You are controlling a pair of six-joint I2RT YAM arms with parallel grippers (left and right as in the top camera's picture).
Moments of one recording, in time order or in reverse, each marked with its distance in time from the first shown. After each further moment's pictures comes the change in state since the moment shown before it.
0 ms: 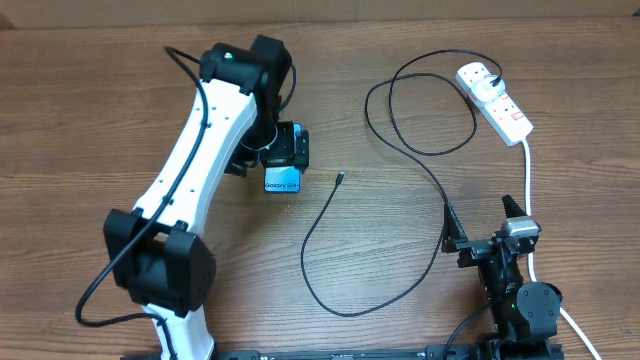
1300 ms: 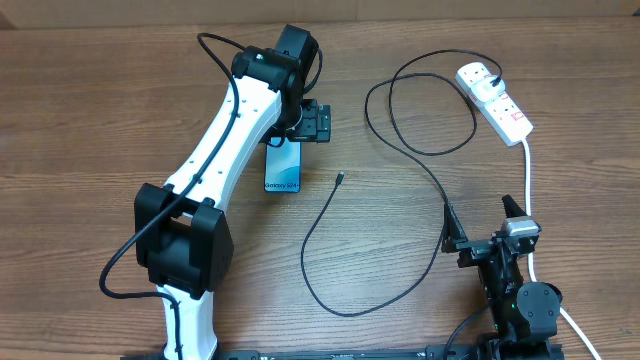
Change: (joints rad) left arm -0.044 0.103 0.025 0.357 -0.076 -0.010; right arm 0.000 0.000 0.000 0.001 0.000 0.000
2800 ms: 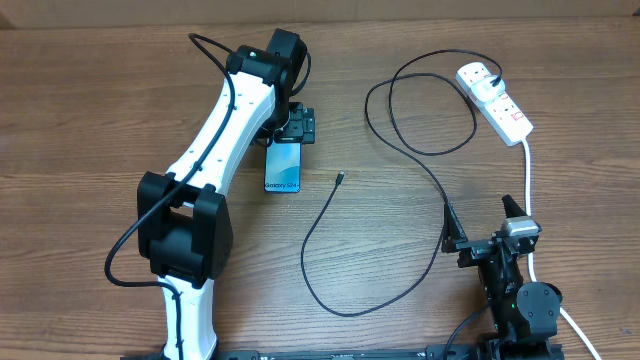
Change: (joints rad) left arm 0.041 0.055 0.002 -0.035 -0.090 0.000; right arm 0.000 0.000 0.000 -0.001 0.000 0.000
